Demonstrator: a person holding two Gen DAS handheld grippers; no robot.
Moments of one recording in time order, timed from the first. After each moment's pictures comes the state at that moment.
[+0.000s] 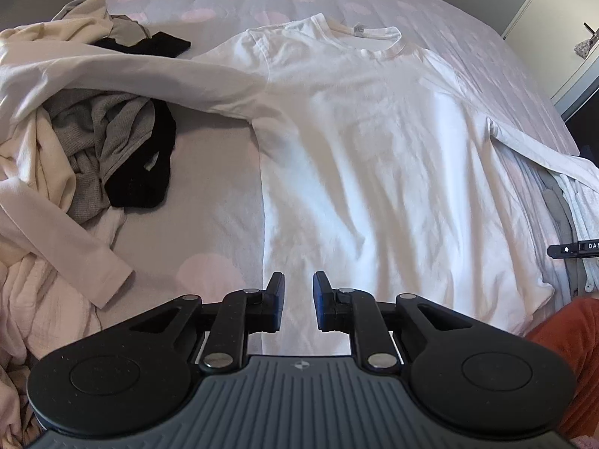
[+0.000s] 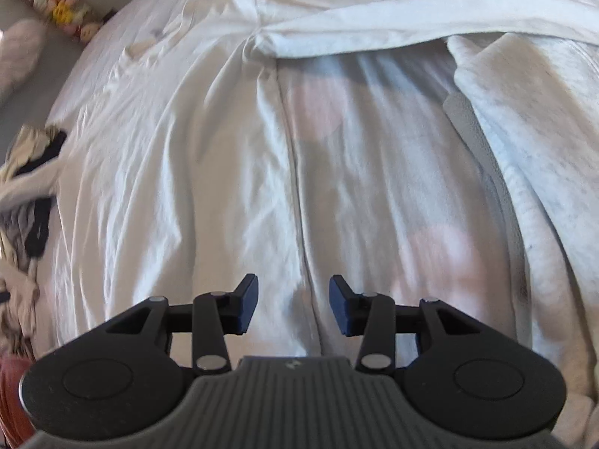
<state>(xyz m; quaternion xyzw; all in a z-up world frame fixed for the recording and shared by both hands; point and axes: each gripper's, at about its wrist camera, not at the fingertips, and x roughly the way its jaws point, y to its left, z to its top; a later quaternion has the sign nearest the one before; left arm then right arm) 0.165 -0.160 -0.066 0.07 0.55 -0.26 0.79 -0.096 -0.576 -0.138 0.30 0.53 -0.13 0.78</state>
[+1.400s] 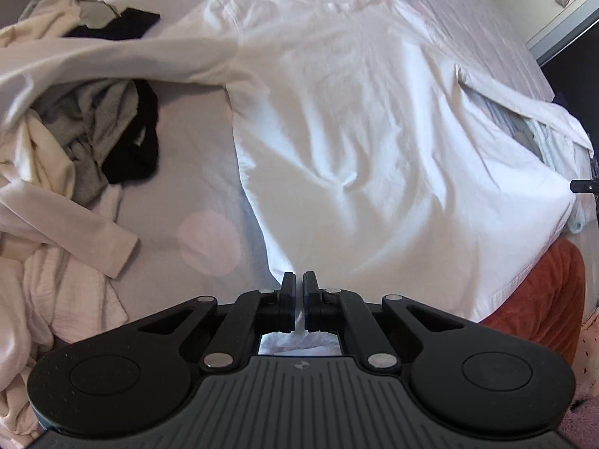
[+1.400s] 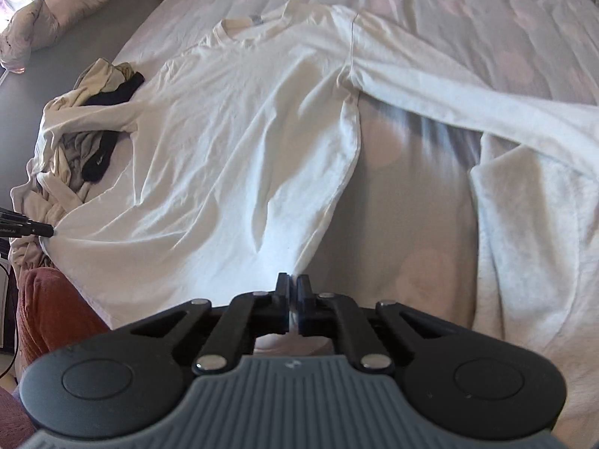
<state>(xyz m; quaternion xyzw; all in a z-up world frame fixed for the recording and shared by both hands) 0.155 -0.151 -0.026 0.11 0.61 -0.30 0.72 -0.127 -0.564 -0.031 0.23 0.52 -0.04 0.82</state>
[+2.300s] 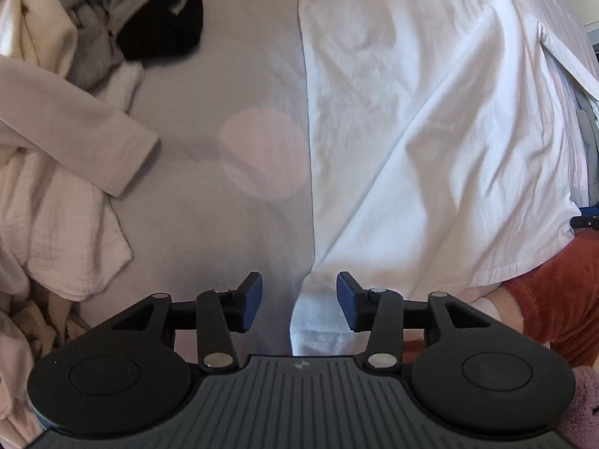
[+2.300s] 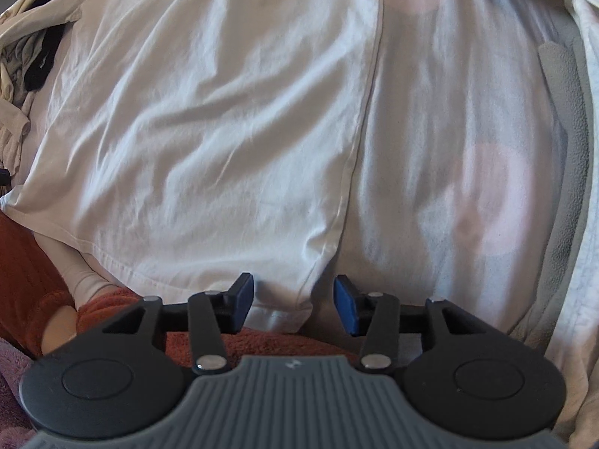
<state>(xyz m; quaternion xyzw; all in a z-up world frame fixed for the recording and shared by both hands) 0.200 -0.126 -0.136 0.10 0.73 -0.24 0.63 -0.093 -0.524 -0.179 0.22 0.68 -0.01 0.70</state>
